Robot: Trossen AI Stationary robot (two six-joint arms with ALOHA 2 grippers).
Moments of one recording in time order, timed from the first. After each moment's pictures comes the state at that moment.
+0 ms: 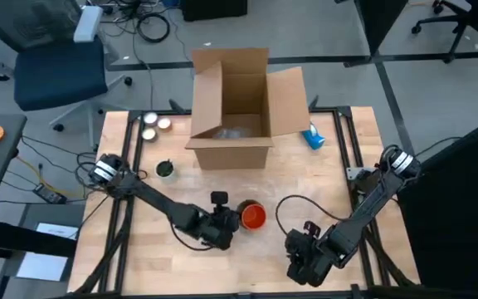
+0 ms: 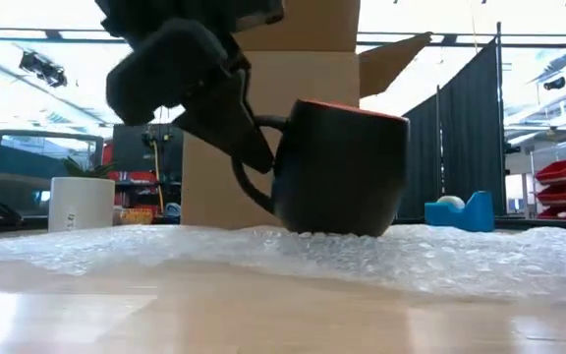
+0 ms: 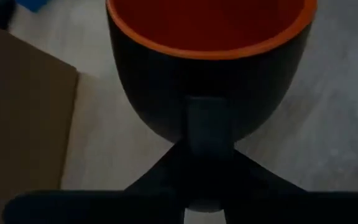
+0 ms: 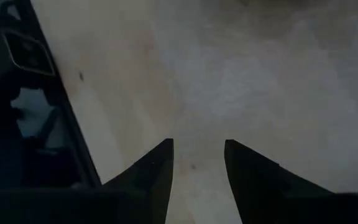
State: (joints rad) left arm -0.45 1.84 1.22 -0.40 -0.57 -0.20; right arm 0.83 1.74 1.25 -0.72 0.36 1.25
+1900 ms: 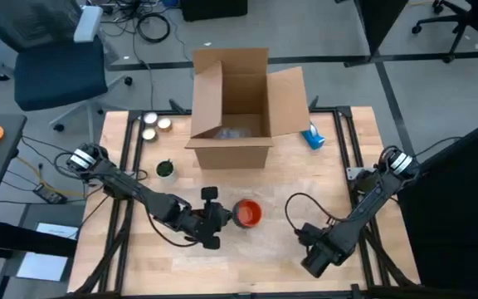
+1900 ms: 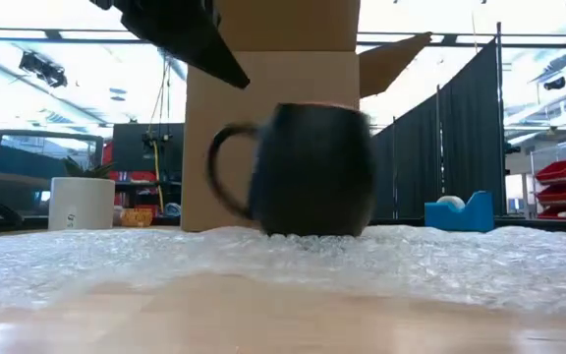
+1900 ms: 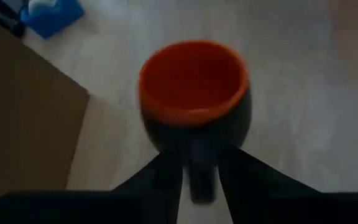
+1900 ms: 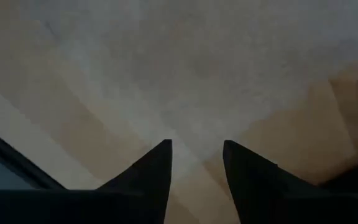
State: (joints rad) left arm -0.51 1.61 1.11 -0.37 -0.57 -0.26; right arm 0.81 1.73 1.25 -1.07 0.01 1.44
